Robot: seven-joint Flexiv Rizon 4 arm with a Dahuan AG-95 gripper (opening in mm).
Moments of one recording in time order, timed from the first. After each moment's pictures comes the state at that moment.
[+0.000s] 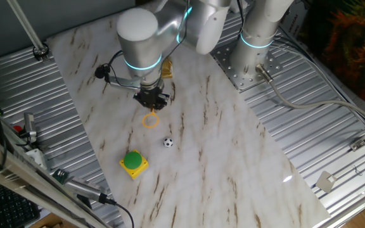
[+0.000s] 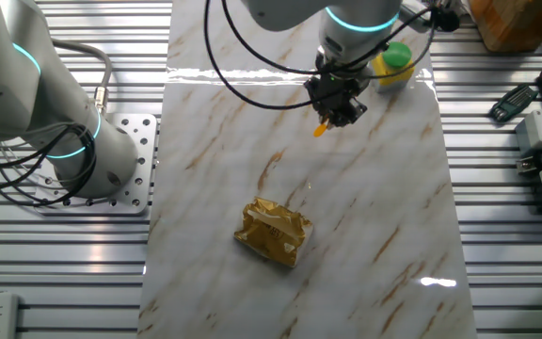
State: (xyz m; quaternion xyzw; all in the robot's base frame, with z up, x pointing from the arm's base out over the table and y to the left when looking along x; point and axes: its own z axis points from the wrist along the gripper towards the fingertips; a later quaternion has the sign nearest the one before) arm 0.472 0.061 0.065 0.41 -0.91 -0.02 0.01
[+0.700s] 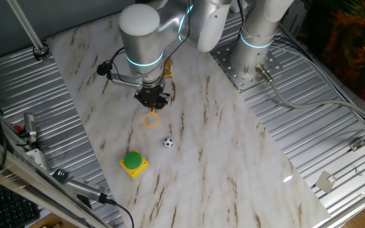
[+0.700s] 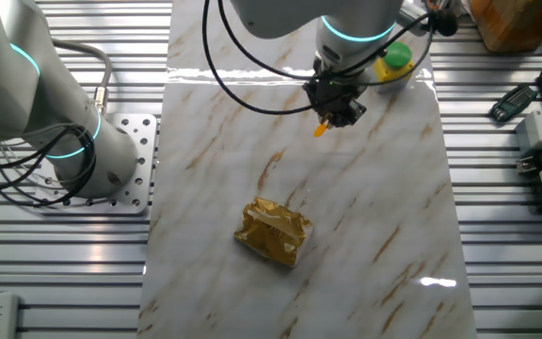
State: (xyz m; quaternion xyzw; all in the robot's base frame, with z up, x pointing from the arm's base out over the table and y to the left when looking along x) arm 0.471 0.062 0.065 0.41 -0.91 -0.01 0.00
